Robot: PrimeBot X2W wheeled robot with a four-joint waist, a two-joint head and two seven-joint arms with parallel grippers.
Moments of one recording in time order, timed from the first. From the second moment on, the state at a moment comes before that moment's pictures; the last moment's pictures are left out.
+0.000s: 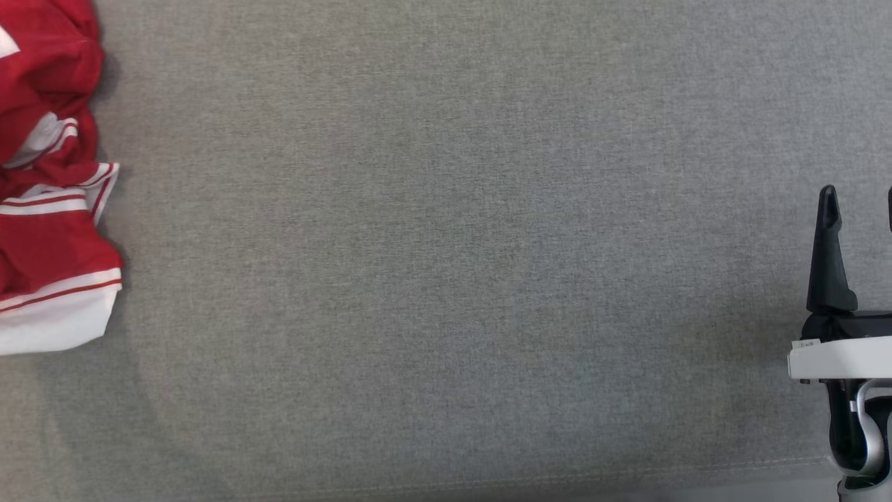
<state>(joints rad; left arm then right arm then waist) -0.95 0.50 0.01 0.64 -0.43 -0.12 -0.05 -0.08 -0.13 -0.19 -0.14 0.21 0.13 -0.18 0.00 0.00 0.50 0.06</state>
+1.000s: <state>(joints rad) -0.90 0.58 -0.18 0.75 -0.66 -0.13 0.17 -0.09 -0.12 -0.14 -0.09 0.21 0.13 -0.19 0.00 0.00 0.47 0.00</state>
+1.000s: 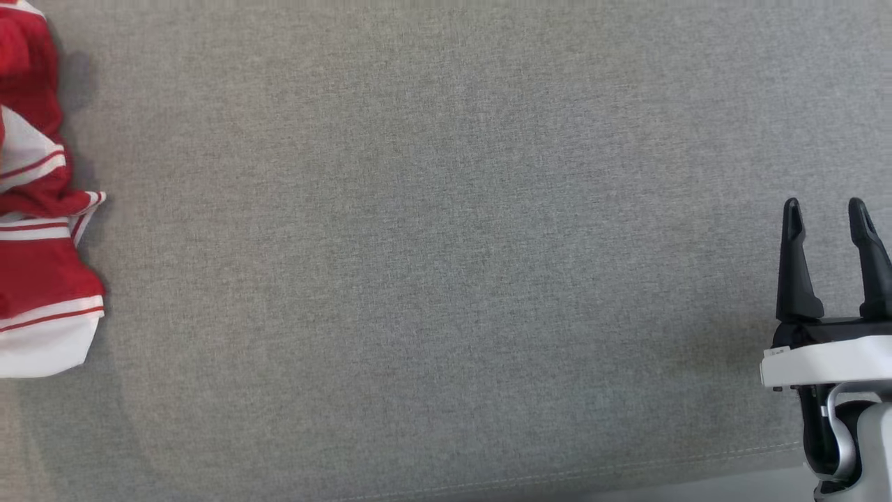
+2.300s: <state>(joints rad) -1.02 0.30 -0.48 0.22 -0.56 -0.05 0.07 -0.09 -0.05 -0.07 0.11 0.28 0.13 -0.26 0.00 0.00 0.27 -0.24</state>
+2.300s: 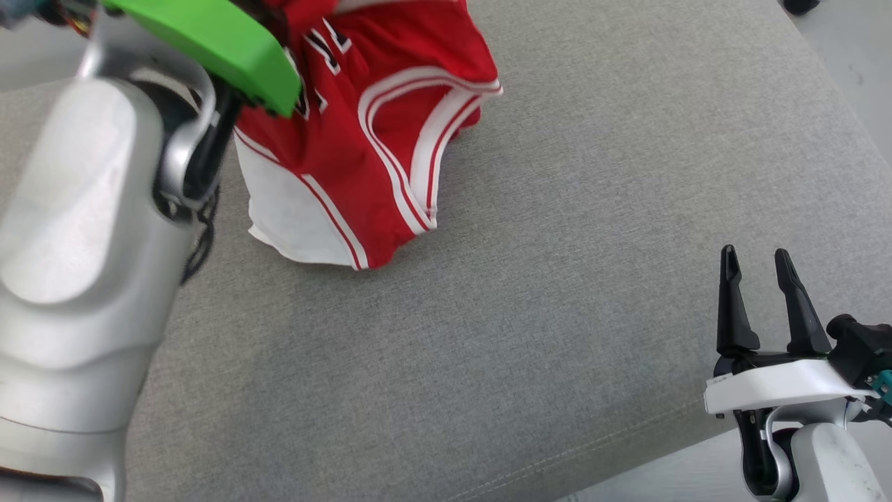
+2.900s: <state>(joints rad) -0.62 0.16 -0.64 0.49 -0.57 -0.06 -0.14 -0.09 -0.05 -0.04 0.13 0.29 0.13 -0.26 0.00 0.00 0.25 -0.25</state>
